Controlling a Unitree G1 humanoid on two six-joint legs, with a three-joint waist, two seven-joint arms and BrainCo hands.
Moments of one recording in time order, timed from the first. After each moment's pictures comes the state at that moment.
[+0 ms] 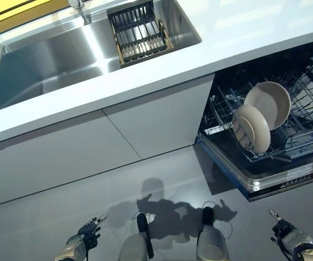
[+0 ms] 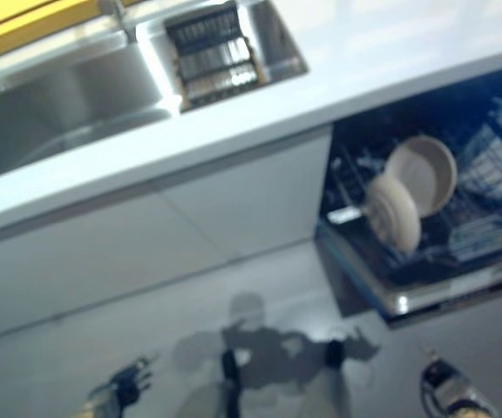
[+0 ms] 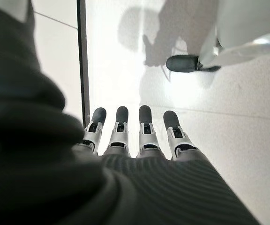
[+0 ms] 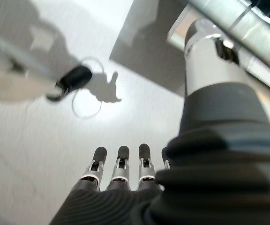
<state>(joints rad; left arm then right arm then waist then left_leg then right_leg) -0.11 0.33 -0.06 1.18 -0.54 -0.04 -0.17 -0.26 -0.60 -0.26 1.25 0.89 0.24 -0.12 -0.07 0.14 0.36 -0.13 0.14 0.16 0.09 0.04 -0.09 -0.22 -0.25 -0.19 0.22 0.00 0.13</state>
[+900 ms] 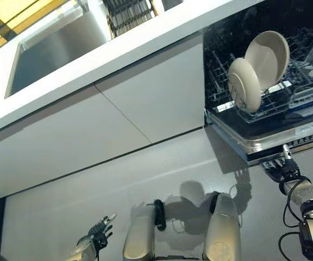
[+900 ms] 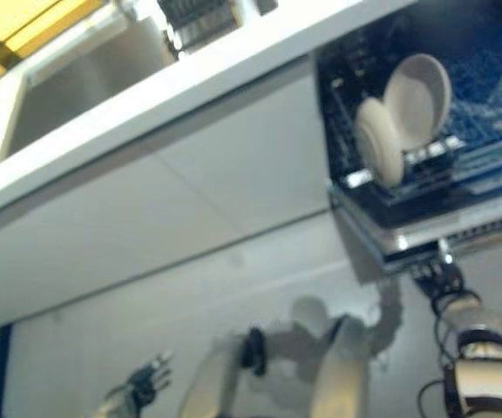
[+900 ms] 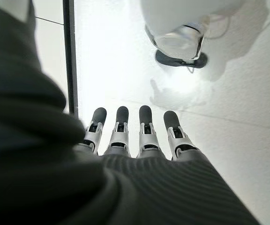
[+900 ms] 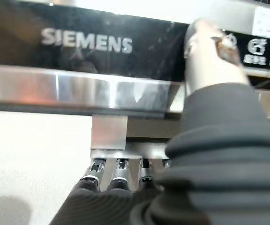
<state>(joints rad) -0.03 0.27 -0.09 1.06 -0.62 0.00 -0.17 -0.52 -0.73 -0.06 1.15 1.52 0.29 0.13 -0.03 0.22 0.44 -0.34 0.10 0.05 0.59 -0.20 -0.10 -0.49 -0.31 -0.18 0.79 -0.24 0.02</state>
